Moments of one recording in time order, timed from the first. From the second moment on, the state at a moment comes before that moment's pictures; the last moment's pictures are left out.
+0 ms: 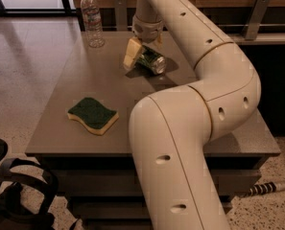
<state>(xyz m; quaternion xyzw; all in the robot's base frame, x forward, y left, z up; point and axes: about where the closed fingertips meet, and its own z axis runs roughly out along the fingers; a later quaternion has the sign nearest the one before) 0.759 -0.023 0.835 -0.40 0.91 0.03 0.08</state>
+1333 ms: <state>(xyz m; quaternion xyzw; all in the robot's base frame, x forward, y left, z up) 0.782 -0.009 0.823 -0.40 0.91 0.03 0.12</state>
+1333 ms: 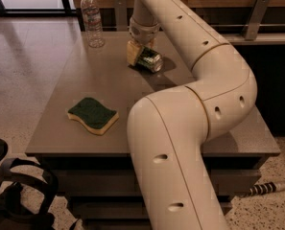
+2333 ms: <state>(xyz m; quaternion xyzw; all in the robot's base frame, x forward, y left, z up) 0.782 -0.089 0.907 -0.39 0.88 0.04 0.25</state>
